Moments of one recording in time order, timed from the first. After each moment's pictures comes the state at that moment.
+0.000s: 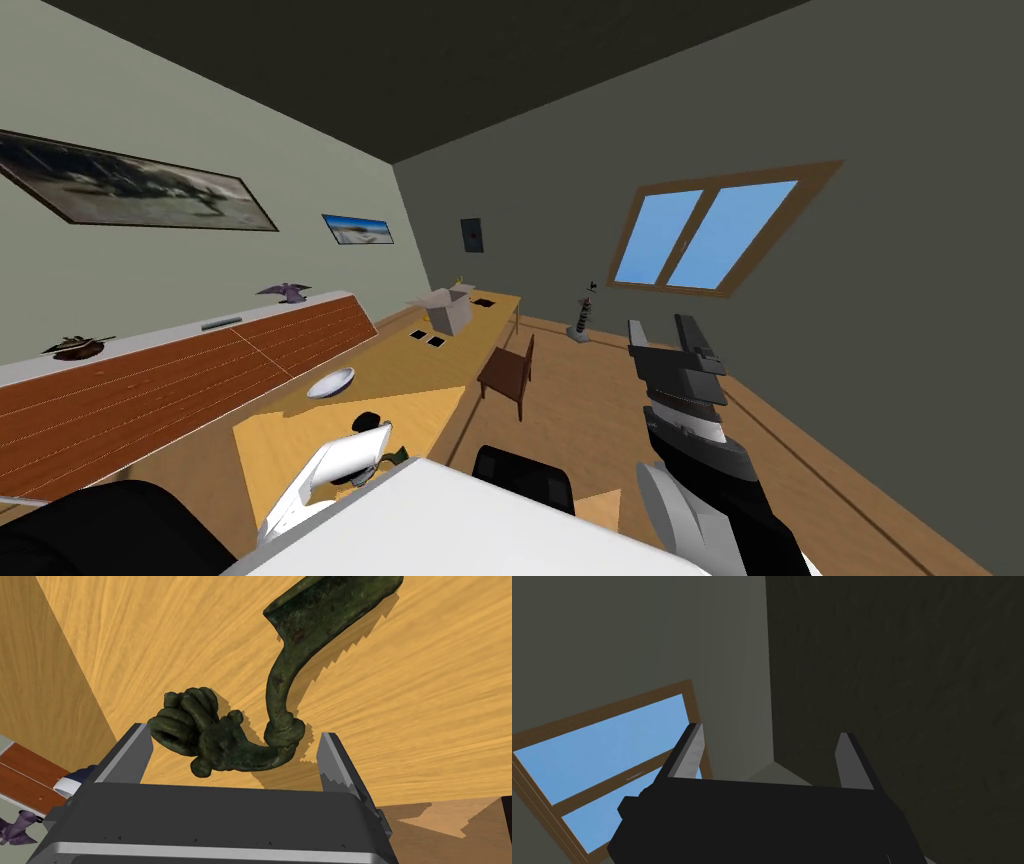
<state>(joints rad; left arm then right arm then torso) 0.41 0.15 0.48 -1.65 0.02 1.04 -0.01 0.50 -0.02 0.03 -2.39 0.07 -0.45 -0.17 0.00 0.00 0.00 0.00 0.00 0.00</state>
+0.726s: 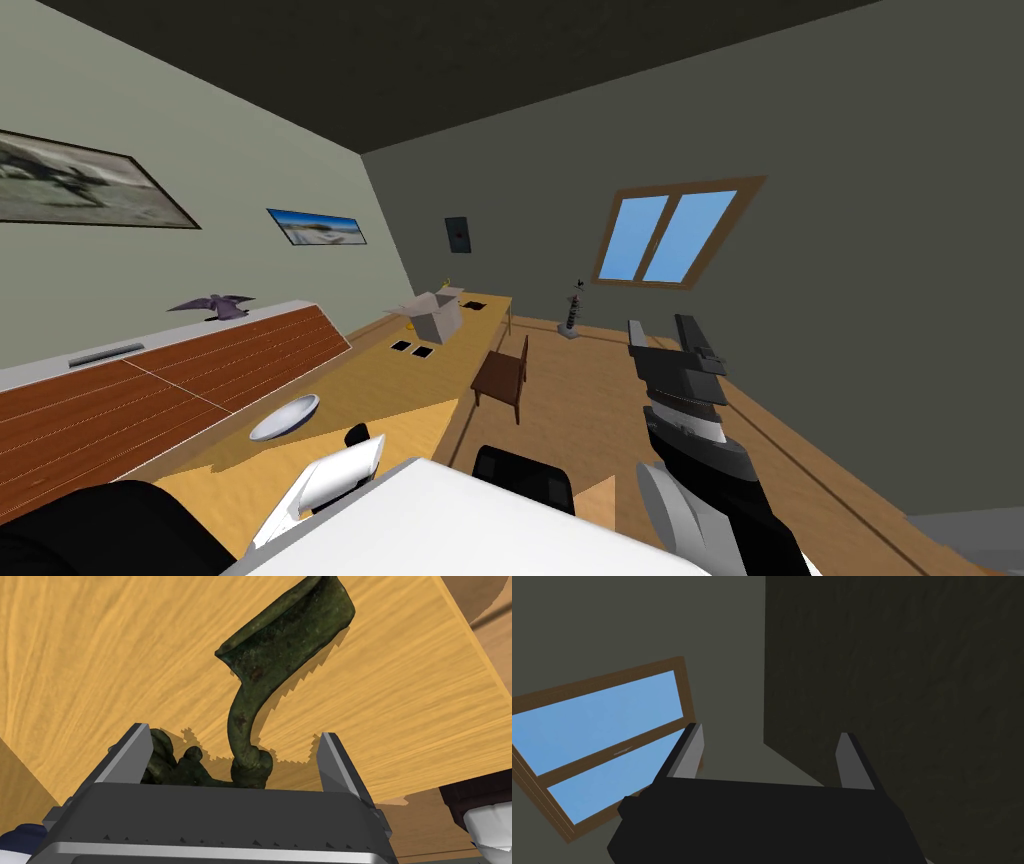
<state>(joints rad) 0.40 0.12 0.55 -1.57 0.03 1.23 -0.01 0.50 -0.02 0.03 -2.39 0.07 -0.45 -0.17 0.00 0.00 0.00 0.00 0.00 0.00</state>
